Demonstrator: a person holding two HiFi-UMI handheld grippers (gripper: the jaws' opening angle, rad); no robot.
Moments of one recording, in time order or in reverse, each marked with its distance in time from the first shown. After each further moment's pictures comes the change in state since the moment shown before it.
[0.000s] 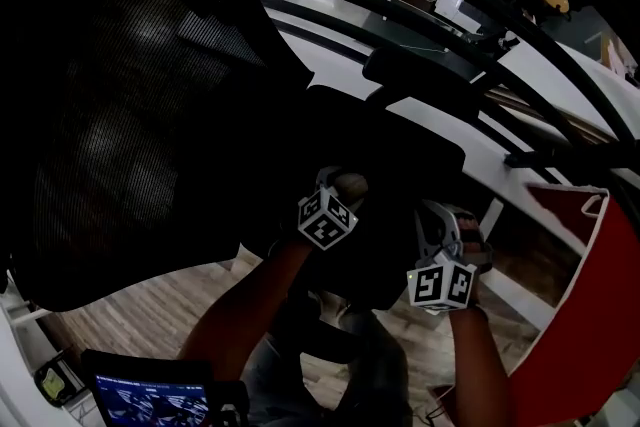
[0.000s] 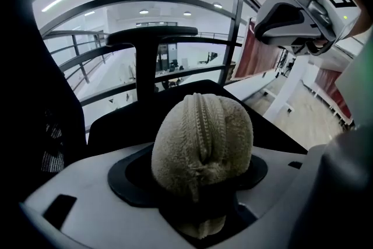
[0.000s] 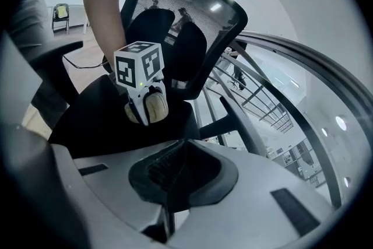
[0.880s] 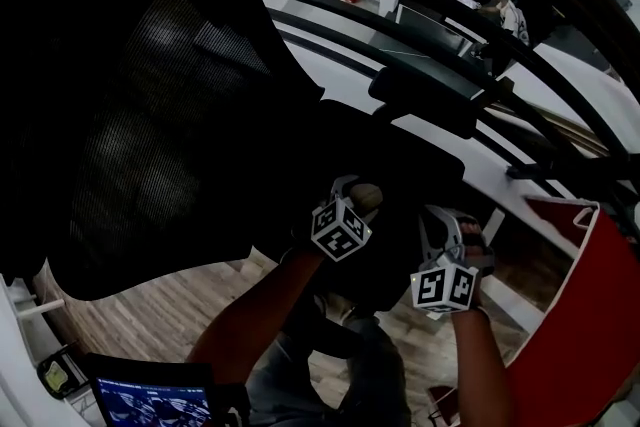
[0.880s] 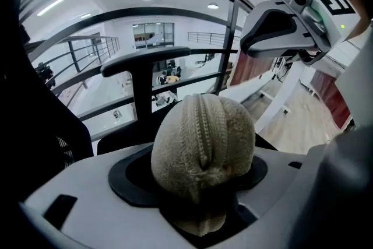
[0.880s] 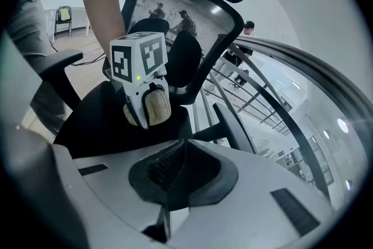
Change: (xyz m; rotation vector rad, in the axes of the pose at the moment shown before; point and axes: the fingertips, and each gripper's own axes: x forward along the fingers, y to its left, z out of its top) left arm -0.050 -0.008 0.051 0.030 0.002 -0.012; right arm -0.022 -0.032 0.030 -0.010 -0.019 0.013
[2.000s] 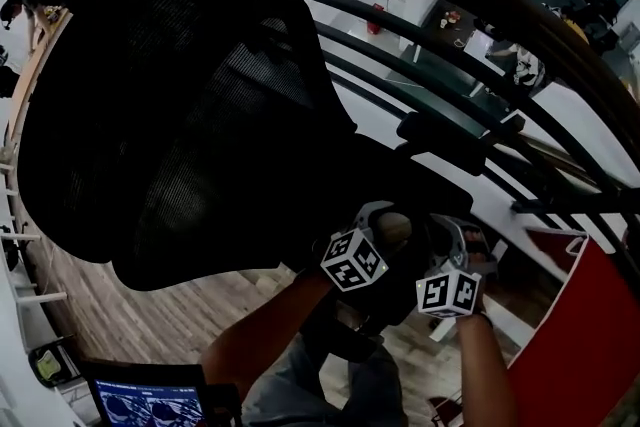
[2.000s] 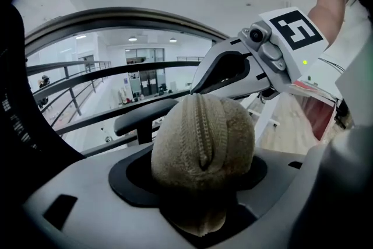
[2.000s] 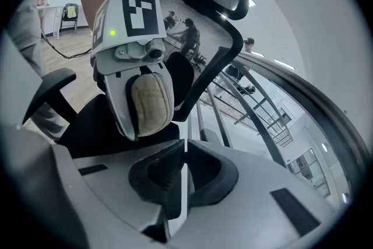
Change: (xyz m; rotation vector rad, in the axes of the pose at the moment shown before) left arm -0.135 -0.014 0.089 0.096 -0.242 -0.056; right arm -0.034 -0.047 0.096 -0.075 -0.053 -0.022
